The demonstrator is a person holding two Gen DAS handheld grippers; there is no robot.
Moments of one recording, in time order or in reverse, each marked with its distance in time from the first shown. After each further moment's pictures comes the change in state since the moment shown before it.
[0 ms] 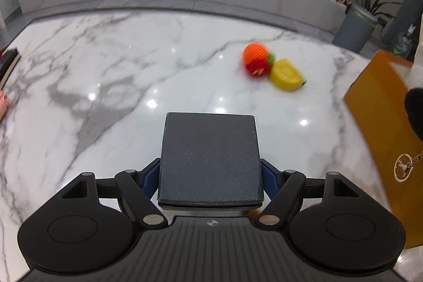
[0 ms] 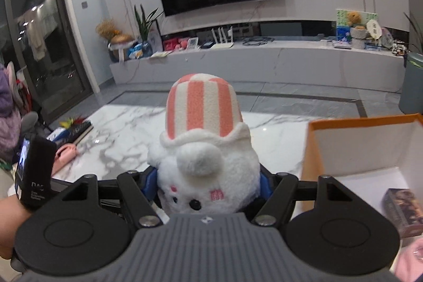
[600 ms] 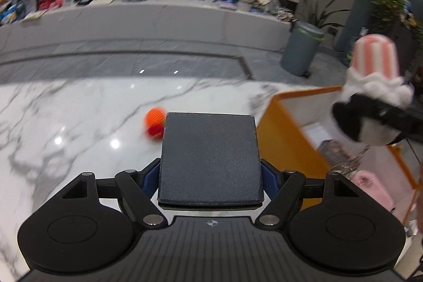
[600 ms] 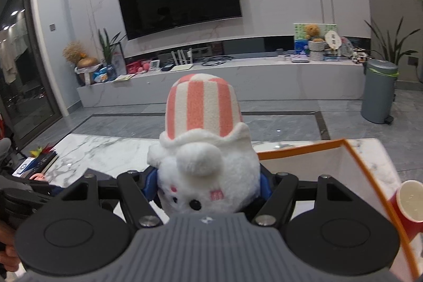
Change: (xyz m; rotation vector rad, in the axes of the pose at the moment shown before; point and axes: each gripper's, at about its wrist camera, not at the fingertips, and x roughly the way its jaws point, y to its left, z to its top) left arm -0.049 -0.111 0.047 0.135 -0.134 -0.160; right arm -0.053 -0.075 0.032 0.054 -0.080 -0.150
